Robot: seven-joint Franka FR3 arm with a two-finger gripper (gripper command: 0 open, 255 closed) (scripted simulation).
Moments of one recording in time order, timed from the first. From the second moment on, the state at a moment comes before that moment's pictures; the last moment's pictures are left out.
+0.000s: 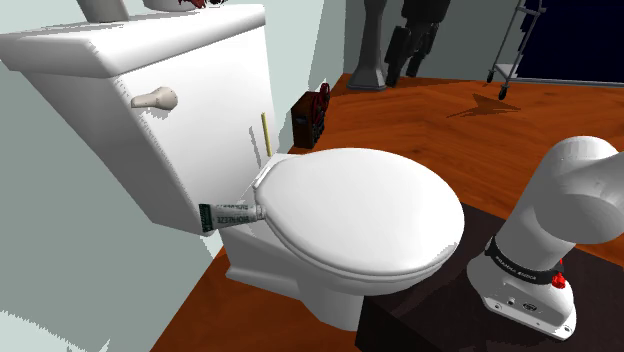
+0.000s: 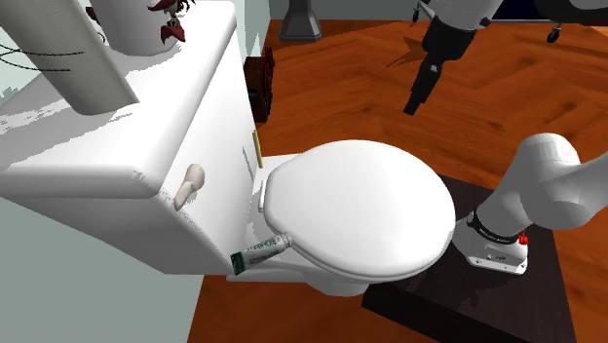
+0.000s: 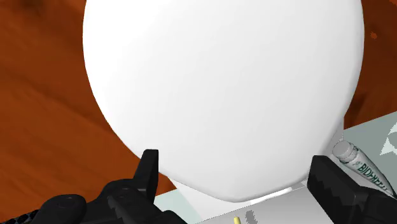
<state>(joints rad) -0.02 -0.76 0.04 -2.30 0.07 1.67 0.05</state>
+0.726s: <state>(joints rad) 0.07 -0.54 0.09 -2.31 0.09 1.94 -0.08</state>
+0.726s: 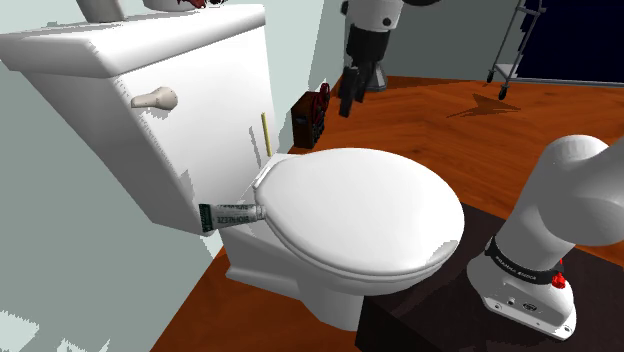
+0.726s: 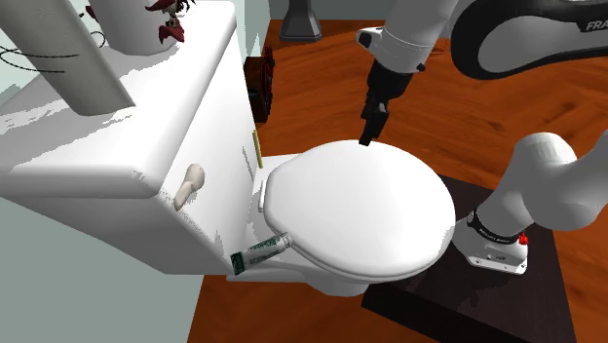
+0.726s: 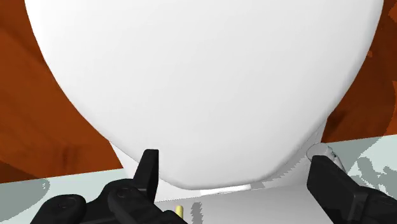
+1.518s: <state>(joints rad) 0.17 -0.19 0.18 -2.20 0.07 2.23 -0.23</state>
